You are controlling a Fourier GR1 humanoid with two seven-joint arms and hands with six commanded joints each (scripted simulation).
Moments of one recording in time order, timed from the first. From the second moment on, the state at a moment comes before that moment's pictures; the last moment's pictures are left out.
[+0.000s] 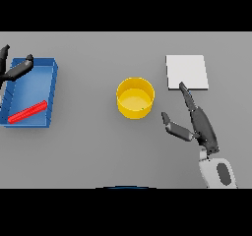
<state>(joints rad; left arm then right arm) -0.59 0.86 -0.57 -1.15 0.21 0.25 0.49 0.03 -0.14 0.18 -1.67 0.34 0.01 -0.11</state>
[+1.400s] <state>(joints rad) -0.60 0.86 -0.58 -1.17 0.20 0.24 0.50 -0.62 -0.33 0.57 -1.19 0.75 0.40 -0.19</state>
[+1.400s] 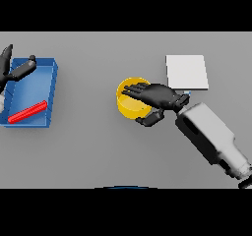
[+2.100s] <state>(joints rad) -0.60 0.87 -0.57 -1.17 0.21 0.24 0.49 -0.69 -0.30 0.65 -1.09 0.81 0.47 -0.15</state>
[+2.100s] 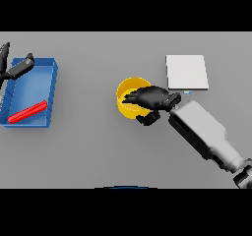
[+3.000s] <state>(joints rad) -0.60 0.87 -0.57 -1.19 0.21 0.25 0.50 -0.70 -0.39 0.63 -1.22 0.73 0.59 -0.15</state>
